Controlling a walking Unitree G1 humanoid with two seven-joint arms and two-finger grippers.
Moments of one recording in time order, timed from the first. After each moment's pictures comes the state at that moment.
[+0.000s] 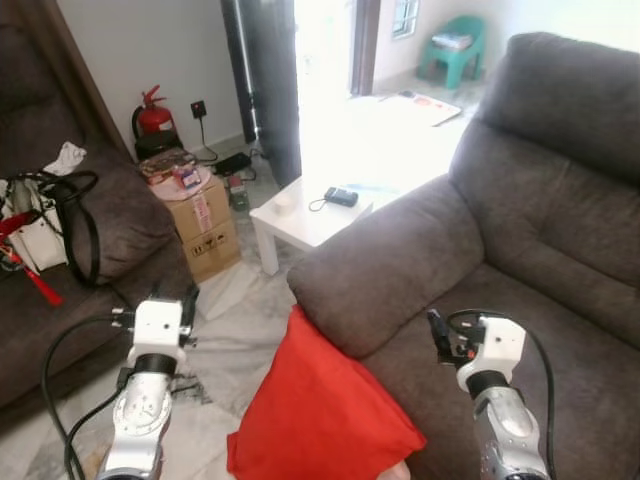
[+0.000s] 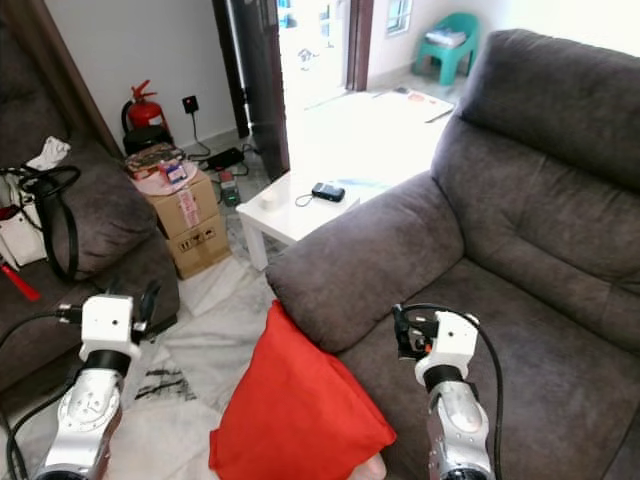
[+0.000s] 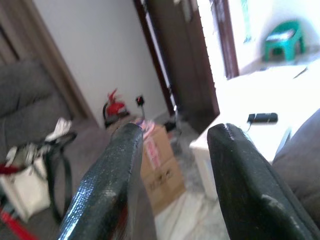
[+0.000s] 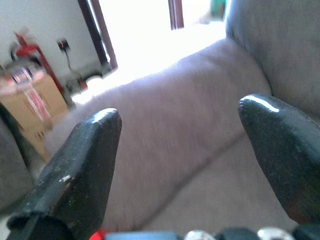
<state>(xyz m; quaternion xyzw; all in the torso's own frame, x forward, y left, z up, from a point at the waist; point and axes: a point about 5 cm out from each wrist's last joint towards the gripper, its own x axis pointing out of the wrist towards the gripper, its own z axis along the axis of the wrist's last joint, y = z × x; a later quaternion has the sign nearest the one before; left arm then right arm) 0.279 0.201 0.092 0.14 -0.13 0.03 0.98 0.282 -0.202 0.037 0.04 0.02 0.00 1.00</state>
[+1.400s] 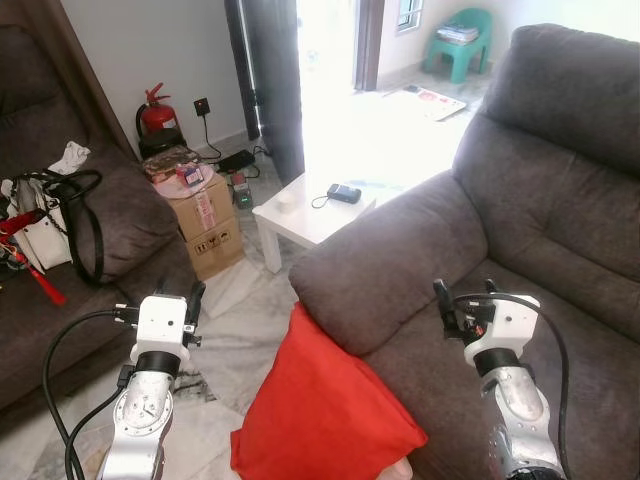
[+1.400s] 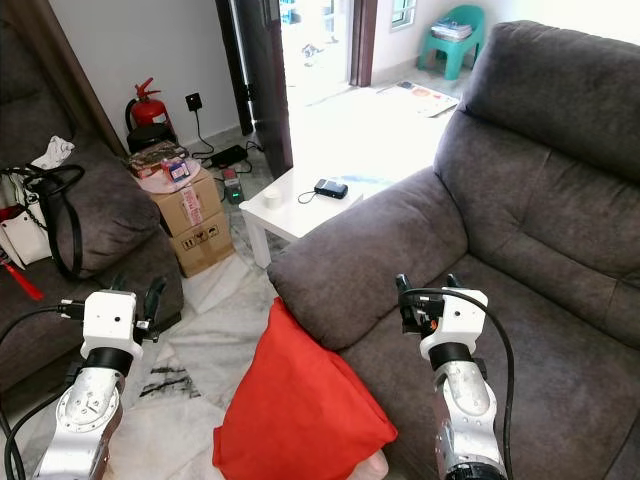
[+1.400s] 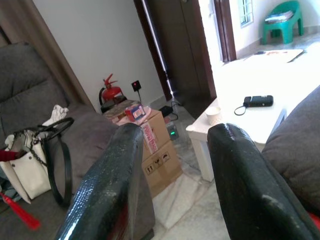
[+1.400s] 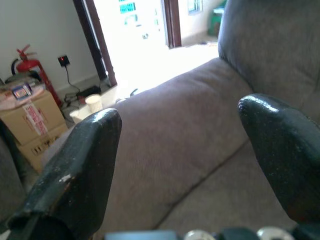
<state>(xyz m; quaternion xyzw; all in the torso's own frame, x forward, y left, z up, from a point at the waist) 0.271 0.207 0.089 0.14 -0.08 0.03 0.99 0.285 -0.206 0.051 0.03 0.01 0.00 1.00</state>
